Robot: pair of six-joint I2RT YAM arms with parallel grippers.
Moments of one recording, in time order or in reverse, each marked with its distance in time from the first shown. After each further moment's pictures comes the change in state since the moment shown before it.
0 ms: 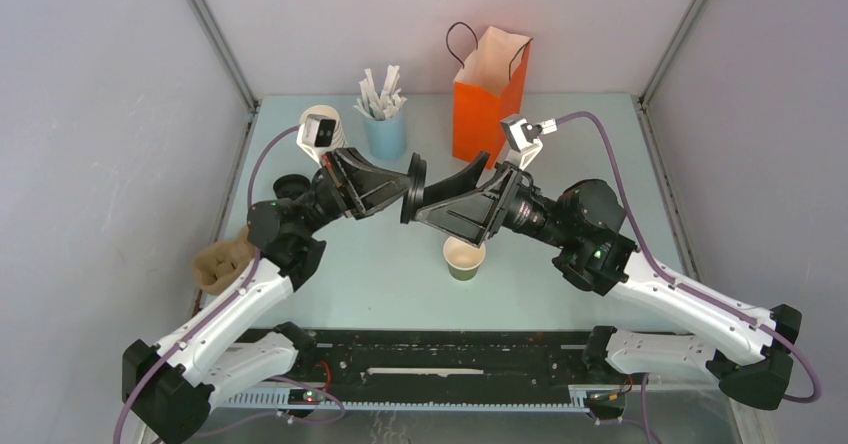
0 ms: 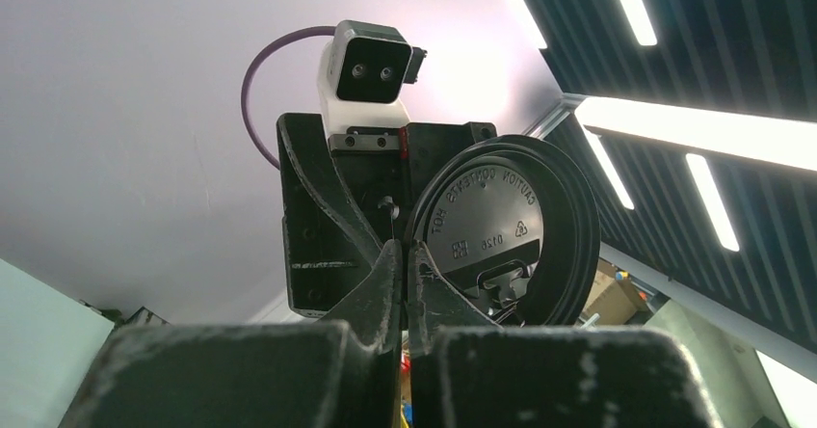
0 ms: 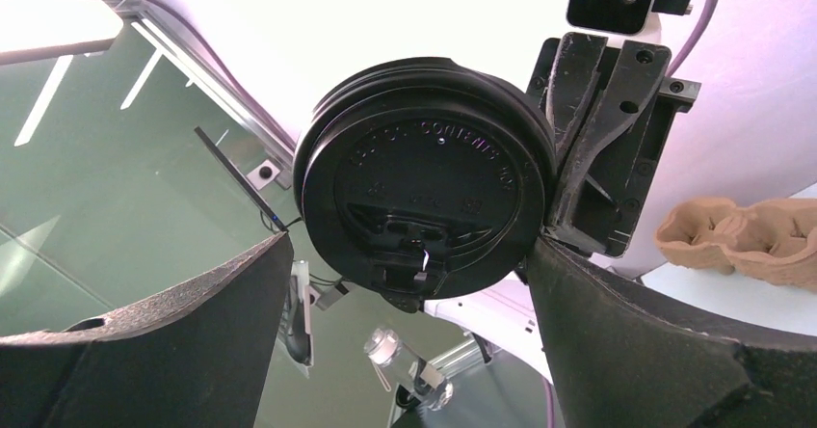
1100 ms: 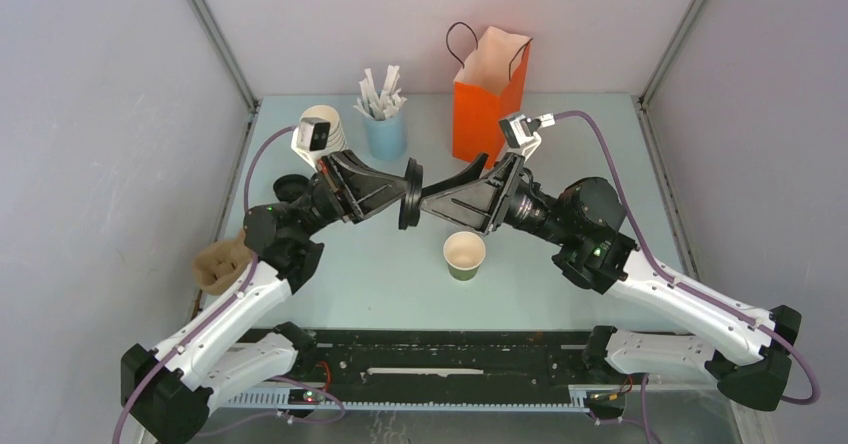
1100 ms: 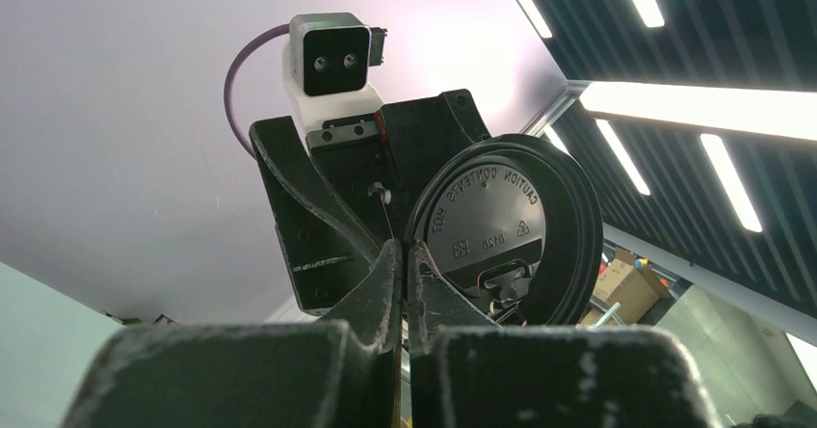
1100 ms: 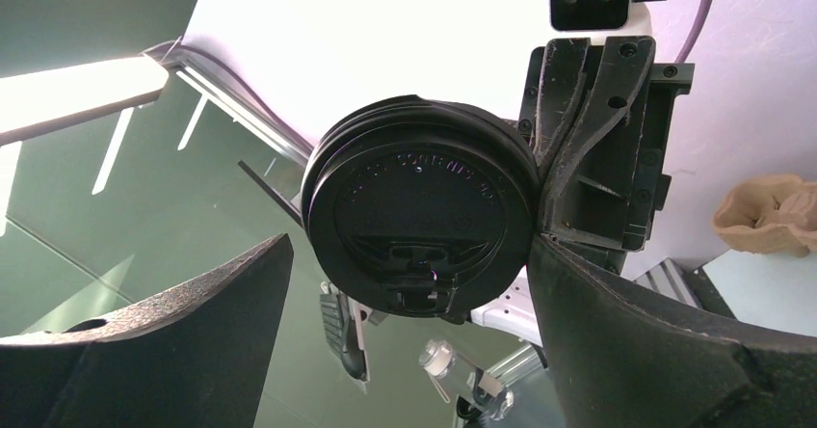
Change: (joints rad) left arm 0.005 -0.022 -0.013 0.011 0.005 0.051; right arm -0.031 0.004 0.002 0.008 0.008 0.159
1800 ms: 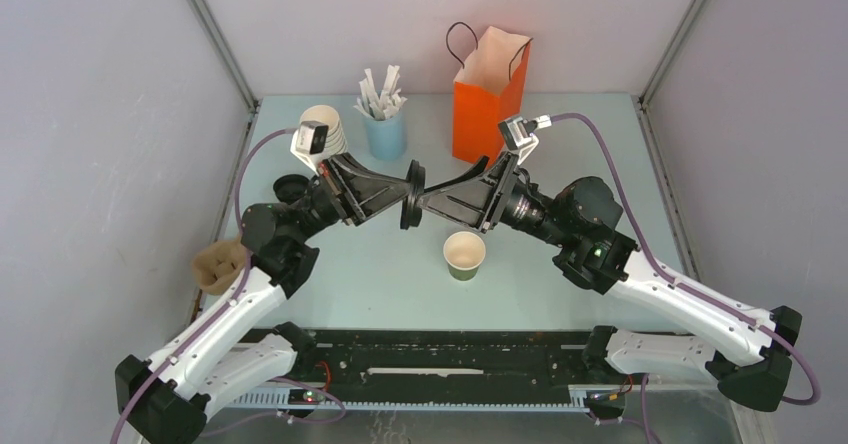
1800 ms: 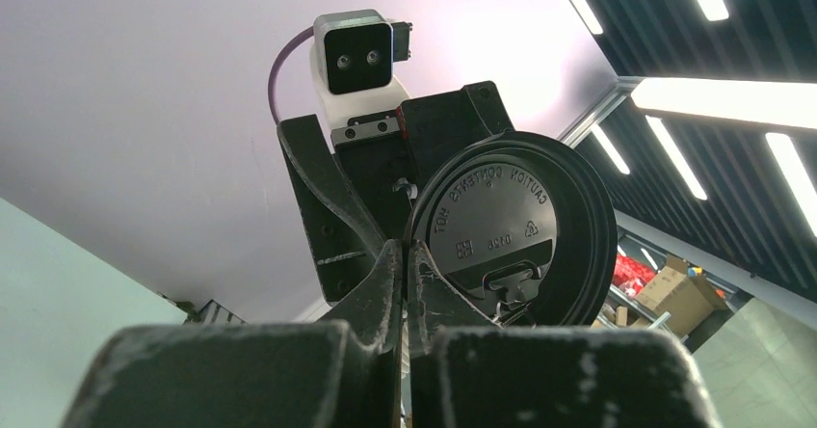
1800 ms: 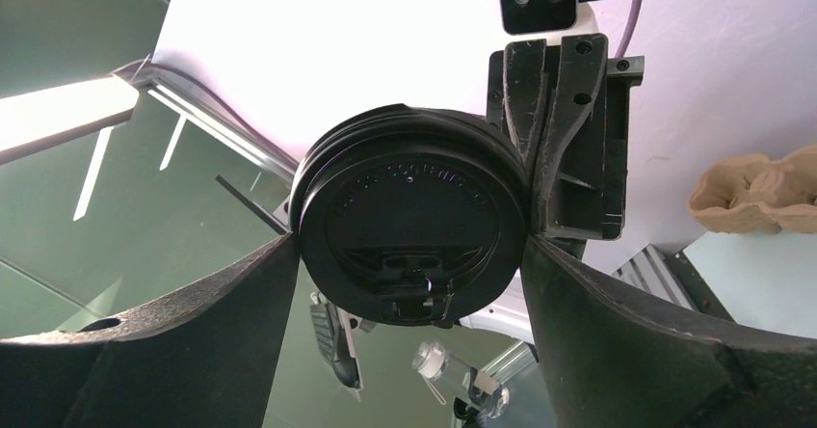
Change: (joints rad) left arm 0.000 -0.048 0.001 -0.149 -0.003 0.113; right arm -0.001 -0.005 -0.005 -0.058 0.037 0.007
